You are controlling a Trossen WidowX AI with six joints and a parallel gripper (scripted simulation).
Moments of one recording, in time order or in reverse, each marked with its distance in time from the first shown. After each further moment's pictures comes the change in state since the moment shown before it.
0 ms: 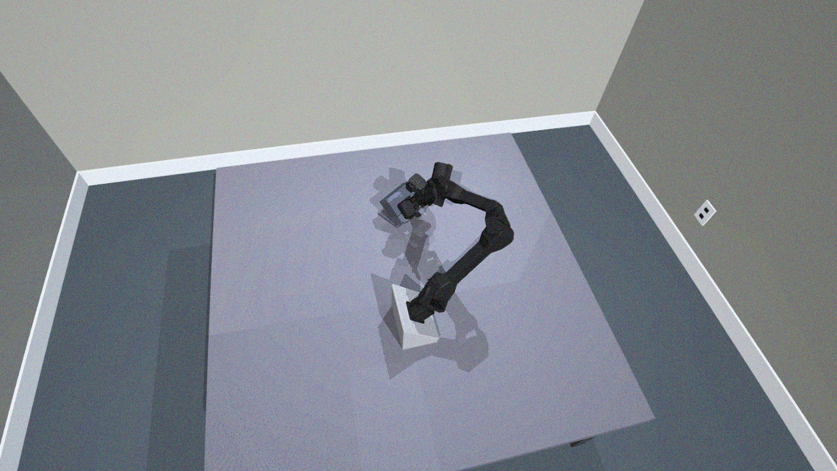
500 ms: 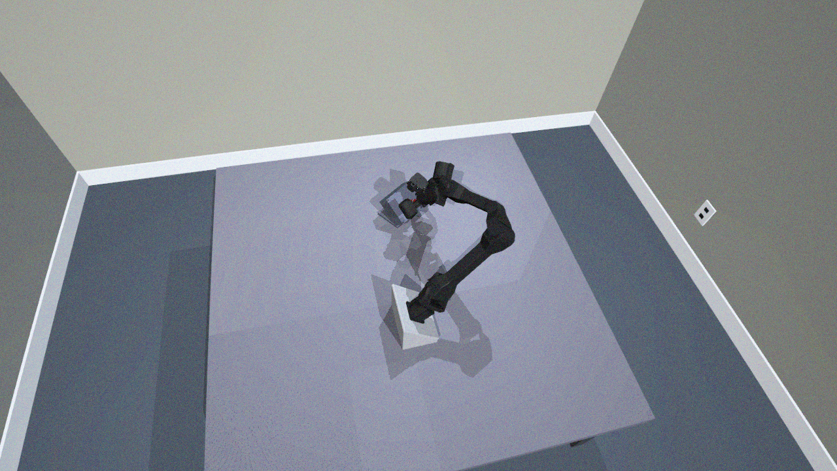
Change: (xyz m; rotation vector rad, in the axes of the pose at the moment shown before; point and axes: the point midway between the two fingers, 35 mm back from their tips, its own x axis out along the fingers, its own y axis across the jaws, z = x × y) arm -0.010 0.001 0.000 -0.005 0.000 0.007
